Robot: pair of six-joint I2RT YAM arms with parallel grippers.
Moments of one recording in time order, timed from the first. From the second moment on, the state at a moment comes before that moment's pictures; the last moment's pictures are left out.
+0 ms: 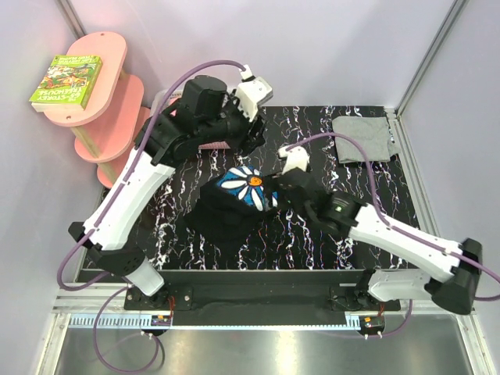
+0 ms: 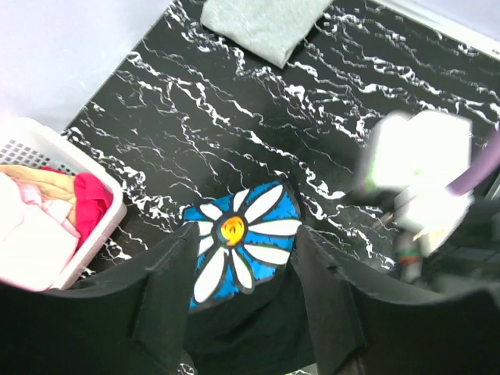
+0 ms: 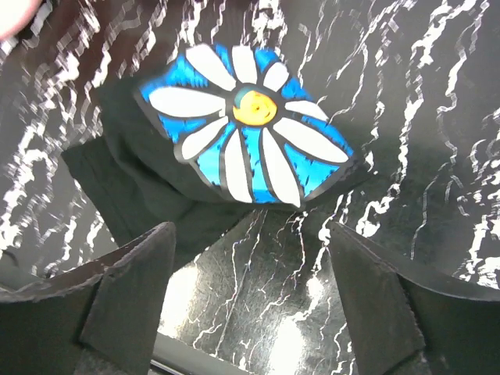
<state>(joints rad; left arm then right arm) -0.74 1.61 2.15 -1.01 0.15 0.16 1.00 1.24 1.13 -0.49 0.48 0.47</state>
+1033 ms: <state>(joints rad) 0.10 1.07 1.24 -0.86 0.33 0.11 0.97 1.96 1.52 -0.57 0.24 0.36</state>
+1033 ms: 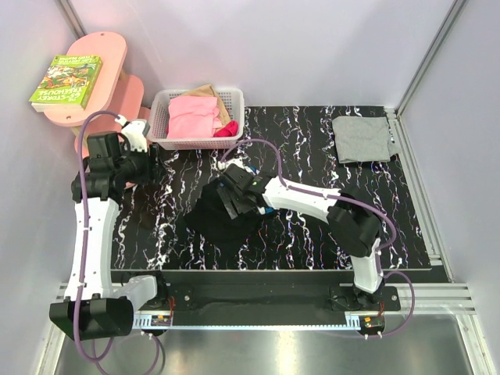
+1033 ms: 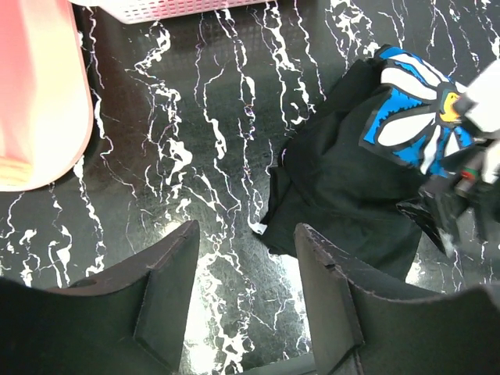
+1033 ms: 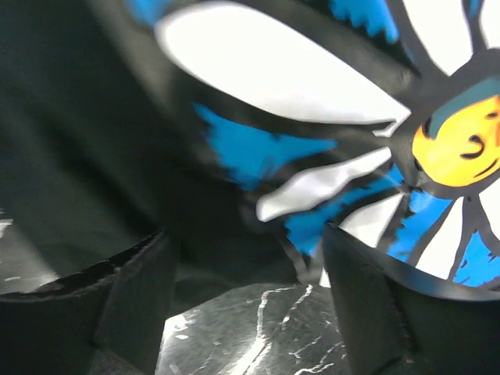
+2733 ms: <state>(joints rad) -0.42 1.91 1.32 -0.82 0.22 0.23 0.73 1.59 1.29 -0.95 0.45 0.65</state>
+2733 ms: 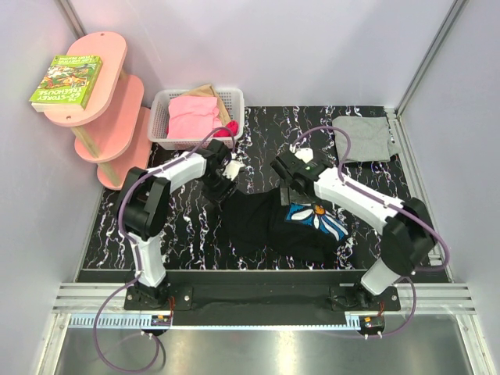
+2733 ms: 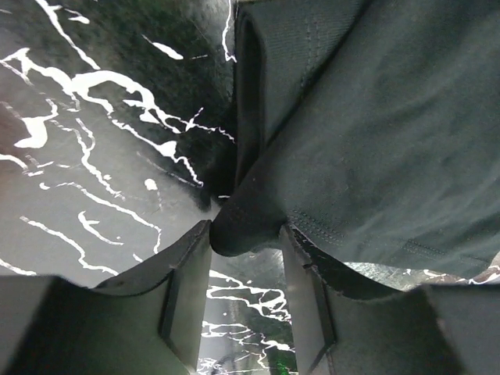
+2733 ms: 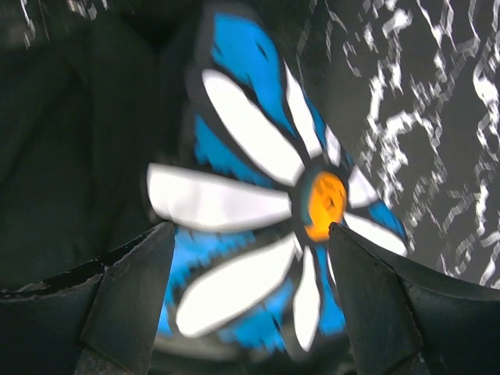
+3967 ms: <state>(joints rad) -0.35 1.90 1.36 -0.83 0.27 0.22 0.59 1.79 1.32 -0.75 0.16 0.57</state>
